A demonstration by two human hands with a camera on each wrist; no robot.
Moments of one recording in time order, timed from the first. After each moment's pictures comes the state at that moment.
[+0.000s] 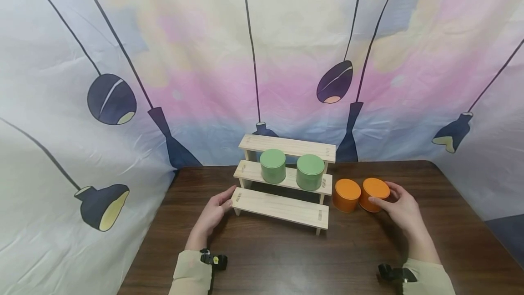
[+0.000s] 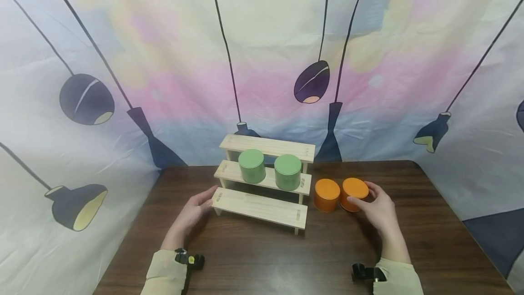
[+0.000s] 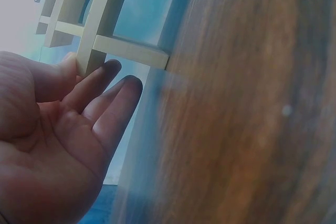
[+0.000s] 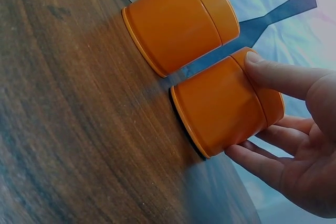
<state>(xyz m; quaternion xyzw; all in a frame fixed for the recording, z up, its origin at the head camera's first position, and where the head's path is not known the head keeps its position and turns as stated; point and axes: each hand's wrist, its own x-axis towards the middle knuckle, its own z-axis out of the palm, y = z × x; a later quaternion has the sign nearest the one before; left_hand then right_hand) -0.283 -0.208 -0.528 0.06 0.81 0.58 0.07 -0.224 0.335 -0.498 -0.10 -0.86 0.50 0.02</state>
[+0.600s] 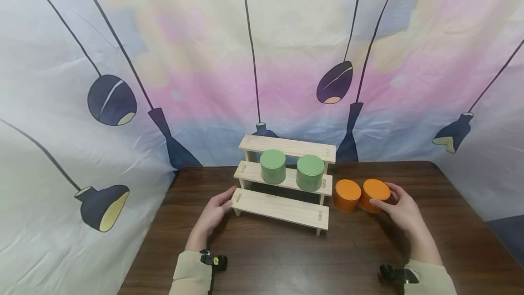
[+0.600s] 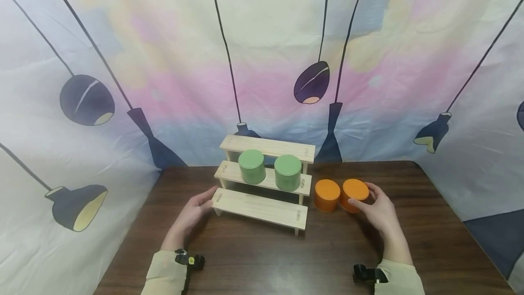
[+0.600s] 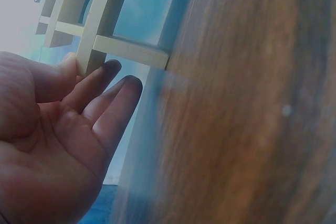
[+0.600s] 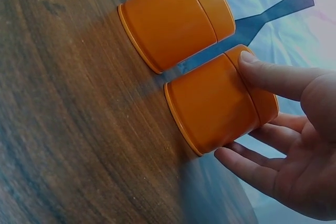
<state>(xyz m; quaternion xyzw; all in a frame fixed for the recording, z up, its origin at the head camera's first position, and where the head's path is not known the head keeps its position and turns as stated) -0.281 -0.208 -0.526 0.06 0.81 0.58 0.07 -0.224 0.339 -0.501 -0.09 -0.86 0.49 0.00</state>
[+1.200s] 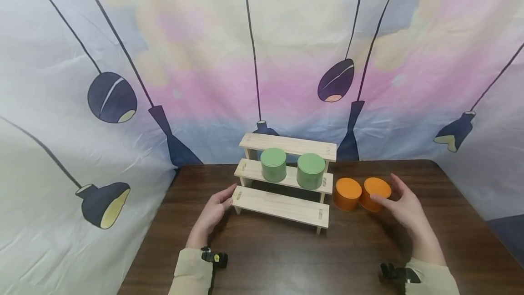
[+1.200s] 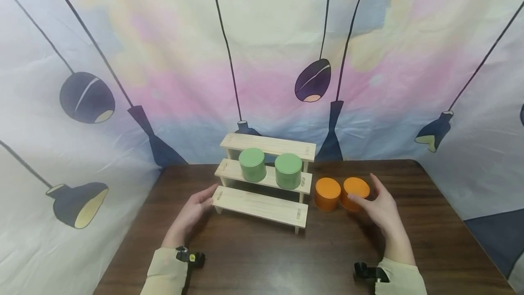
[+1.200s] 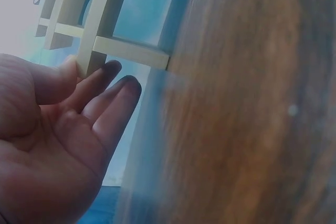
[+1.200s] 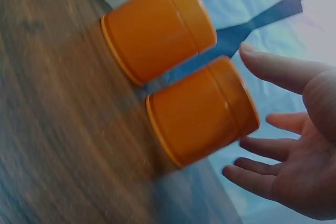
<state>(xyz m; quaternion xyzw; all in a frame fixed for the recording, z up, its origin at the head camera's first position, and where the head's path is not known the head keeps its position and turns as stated) -0.282 -0.208 -0.527 0.06 0.81 0.58 0.07 -0.221 0.340 -0.487 -0.07 -0.86 0.50 0.01</state>
